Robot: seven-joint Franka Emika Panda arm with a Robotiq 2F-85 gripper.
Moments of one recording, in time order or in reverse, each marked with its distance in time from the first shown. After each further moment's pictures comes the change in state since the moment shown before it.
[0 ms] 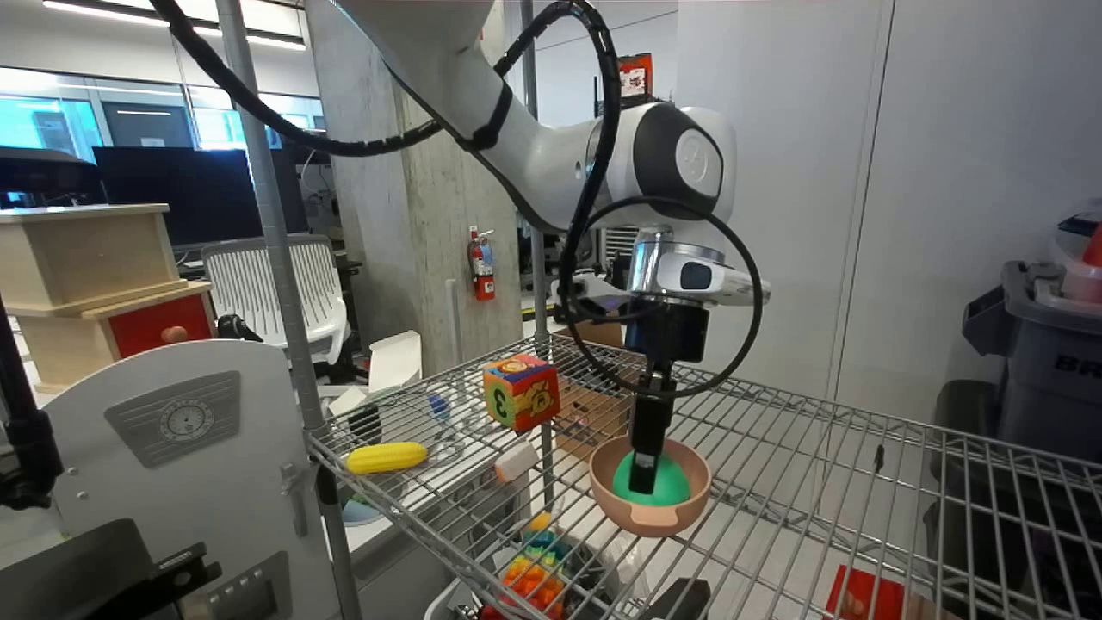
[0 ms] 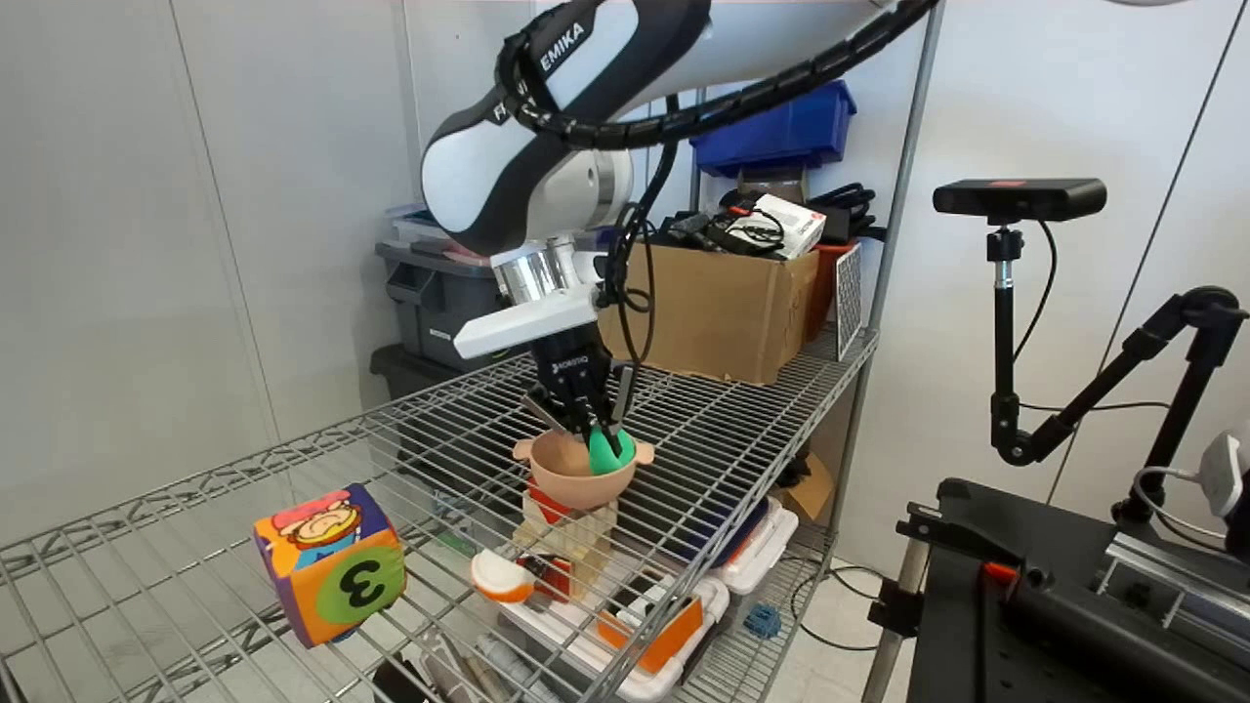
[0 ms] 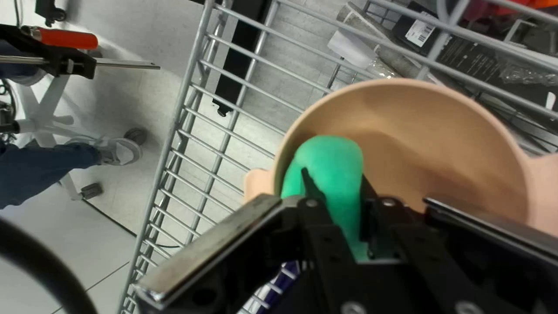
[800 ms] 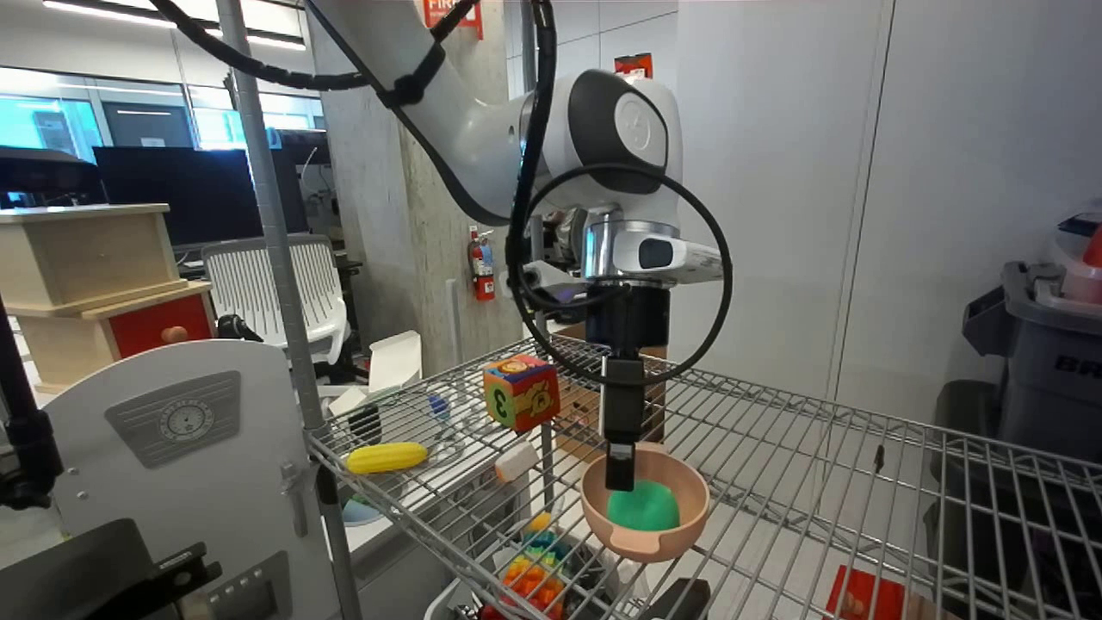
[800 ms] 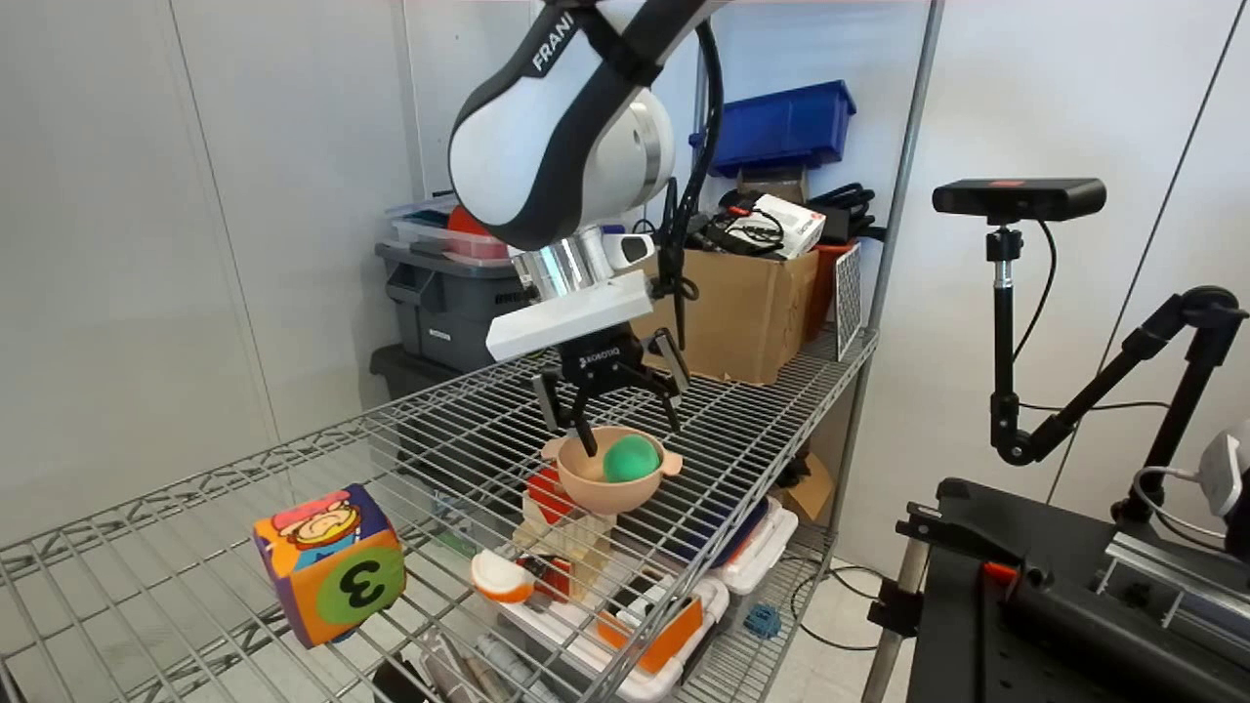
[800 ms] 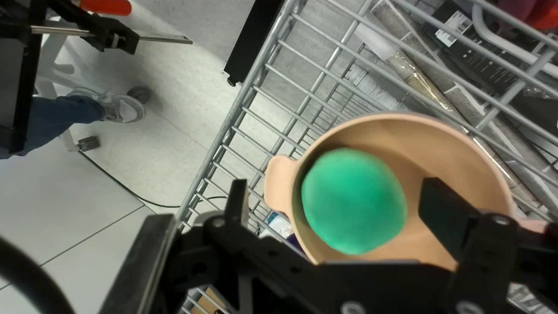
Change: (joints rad) arm 0.061 -0.259 0.000 -0.425 -0.117 0.218 -0.049
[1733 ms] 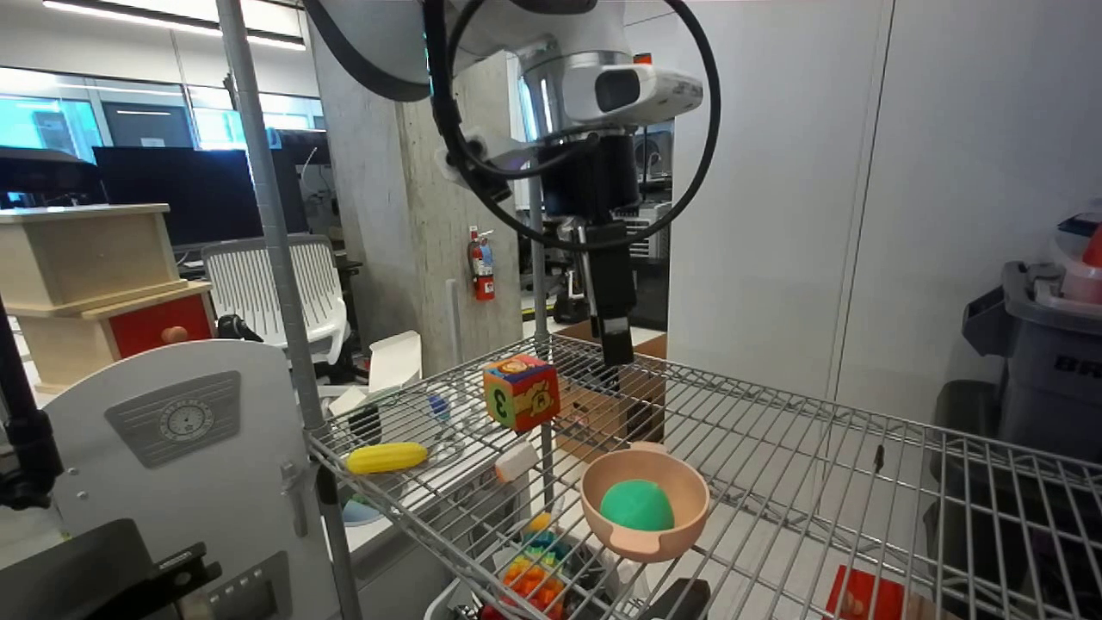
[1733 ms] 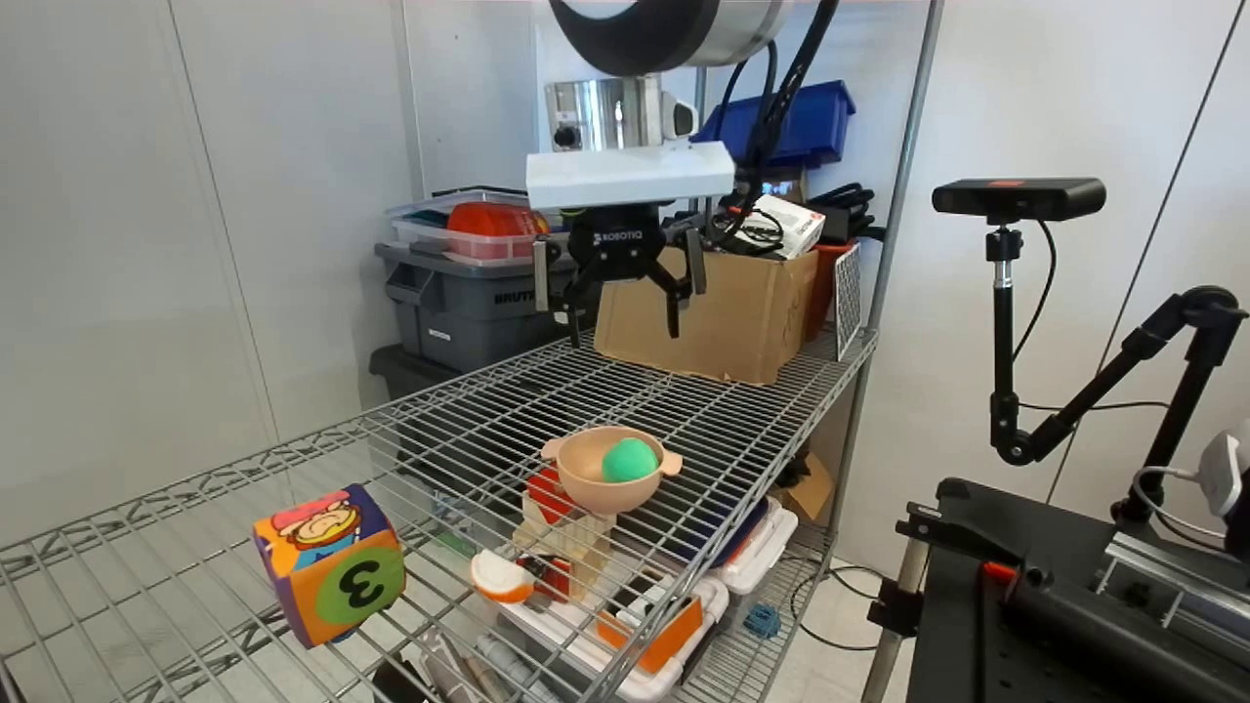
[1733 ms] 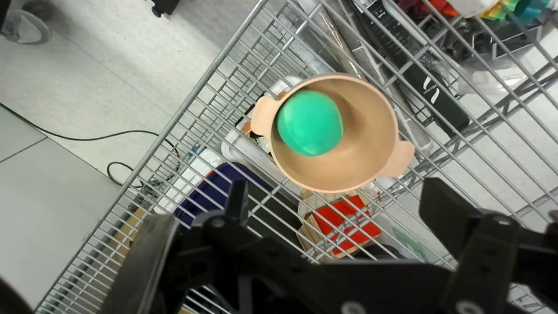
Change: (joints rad) arm 0.017 -0.414 0.013 -0.423 -0.078 0.338 -0.104
